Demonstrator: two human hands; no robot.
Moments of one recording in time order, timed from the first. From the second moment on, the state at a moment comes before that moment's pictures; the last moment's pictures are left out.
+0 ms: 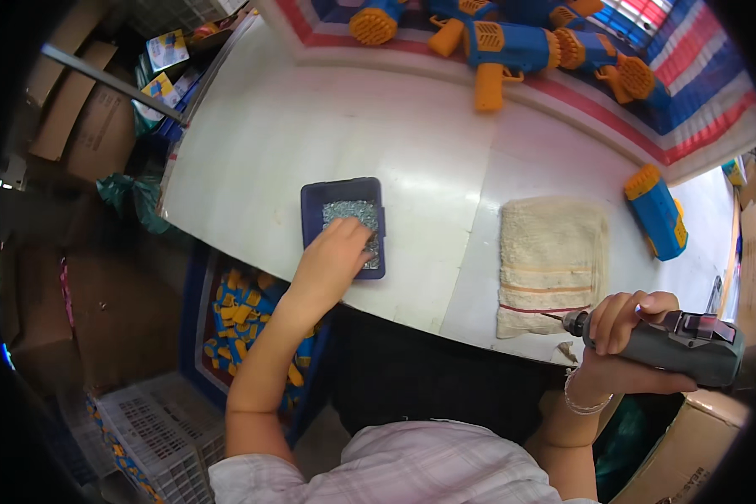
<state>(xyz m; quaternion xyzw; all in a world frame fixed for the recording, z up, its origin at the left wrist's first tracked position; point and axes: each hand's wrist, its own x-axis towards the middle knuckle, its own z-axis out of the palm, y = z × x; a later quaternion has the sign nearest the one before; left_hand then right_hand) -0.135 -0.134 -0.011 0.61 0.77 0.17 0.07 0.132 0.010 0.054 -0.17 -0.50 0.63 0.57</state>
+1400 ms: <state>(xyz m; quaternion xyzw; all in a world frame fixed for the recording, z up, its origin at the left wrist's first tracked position) -0.097 0.076 -0.001 0.82 0.56 0.08 -0.12 0.164 0.021 0.068 -0.09 -0.45 0.73 0.51</state>
